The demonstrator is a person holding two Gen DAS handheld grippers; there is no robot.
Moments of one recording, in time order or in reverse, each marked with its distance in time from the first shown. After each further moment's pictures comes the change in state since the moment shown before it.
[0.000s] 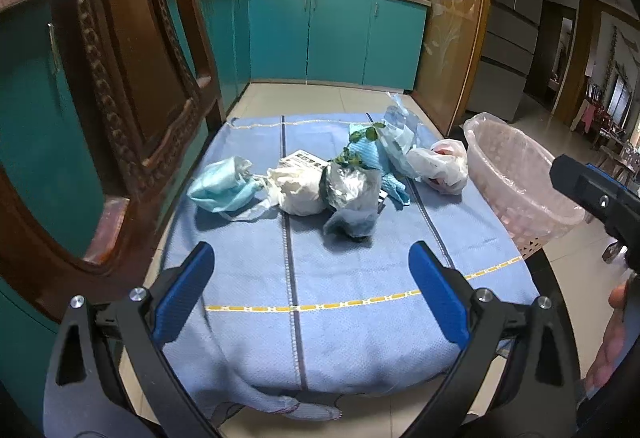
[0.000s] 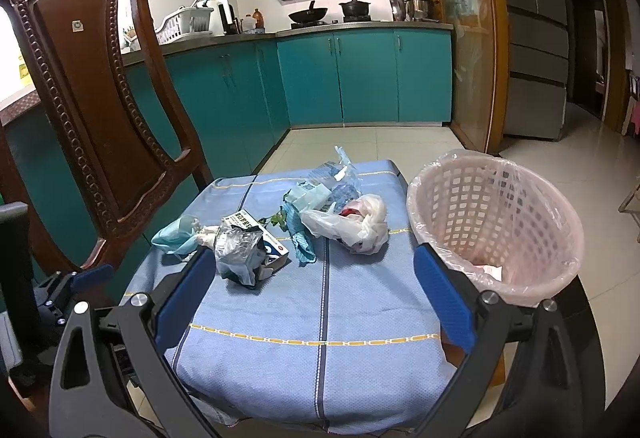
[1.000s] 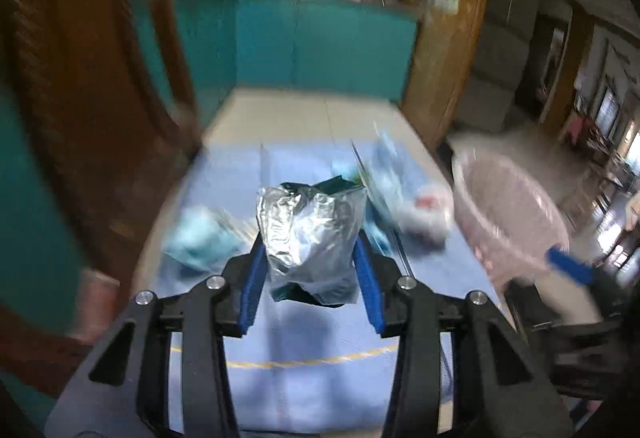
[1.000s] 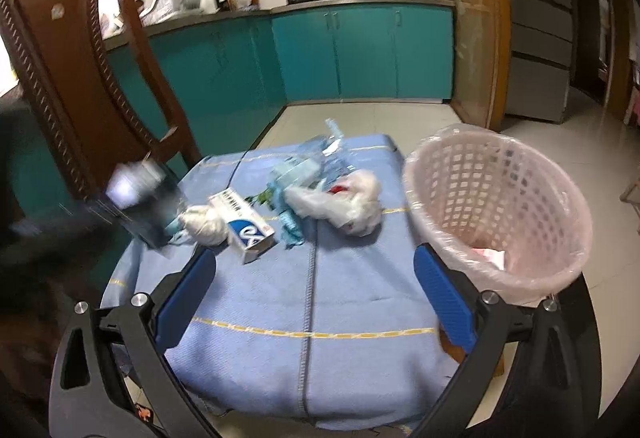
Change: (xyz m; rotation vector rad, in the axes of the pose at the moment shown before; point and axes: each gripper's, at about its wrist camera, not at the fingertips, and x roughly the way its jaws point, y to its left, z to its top) left arm -0.009 0.009 0.053 -0.016 -0.078 -0.038; right arm 0.030 -0.007 -0.005 -0.018 0.099 0.009
